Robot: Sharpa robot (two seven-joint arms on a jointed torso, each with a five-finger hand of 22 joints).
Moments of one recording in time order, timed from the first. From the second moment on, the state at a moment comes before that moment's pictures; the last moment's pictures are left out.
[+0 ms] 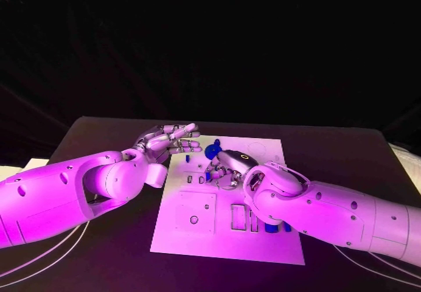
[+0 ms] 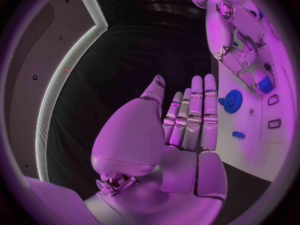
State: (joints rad) left arm 1.21 -0.94 -0.01 1.66 0.14 -0.27 0.31; left_hand 1.42 -0.01 0.01 0.10 0.09 0.92 0.23 0.07 0.07 0.99 0.17 0.12 0.07 1.17 0.10 0.22 0.28 0.17 1.05 0.21 0.34 0.15; right arm 1.12 -0.54 -0.03 1.50 -1.50 -0.37 -0.30; right_hand 1.31 0.00 0.29 -0.04 0.13 1.11 0.11 0.11 0.09 1.38 0.03 1.18 1.26 1.47 -0.04 1.47 1.31 0.07 1.41 0.07 1.47 1.31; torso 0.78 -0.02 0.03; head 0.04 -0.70
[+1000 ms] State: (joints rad) left arm 1.21 -0.94 -0.01 1.65 0.14 -0.27 0.31; left_hand 1.42 -0.01 0.01 0.10 0.09 0.92 0.23 0.07 0.07 0.99 0.17 0.13 0.07 1.17 0.10 0.22 0.28 0.17 1.04 0.20 0.34 0.15; right arm 1.12 -0.53 -0.03 1.50 -1.51 -0.36 -0.30; right_hand 1.25 -0.06 0.26 -0.03 0.18 1.08 0.13 0.09 0.10 1.35 0.04 1.13 1.22 1.47 -0.04 1.44 1.31 0.07 1.38 0.08 1.44 1.26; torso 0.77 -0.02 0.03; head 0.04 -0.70
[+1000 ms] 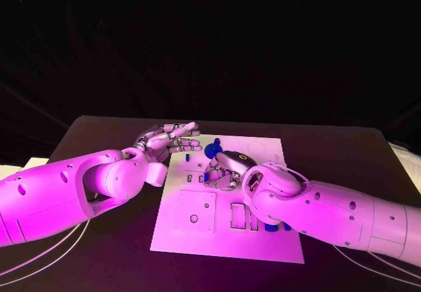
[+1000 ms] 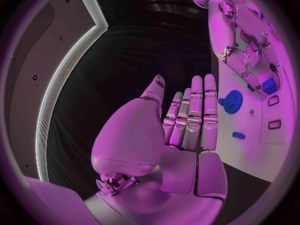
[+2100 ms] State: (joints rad) left arm 1.21 -0.94 -0.01 1.65 0.14 -0.26 0.31; left_hand 1.43 0.00 0.01 0.09 0.09 0.94 0.22 0.08 0.07 1.01 0.16 0.14 0.07 1.20 0.09 0.25 0.30 0.17 1.05 0.20 0.36 0.16; right arm 1.11 -0.57 -0.03 1.54 -1.49 -0.49 -0.27; right_hand 1.21 -0.11 0.13 0.02 0.20 1.00 0.14 0.07 0.08 1.27 0.05 1.01 1.11 1.47 -0.03 1.40 1.31 0.07 1.35 0.09 1.41 1.21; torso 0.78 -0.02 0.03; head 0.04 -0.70
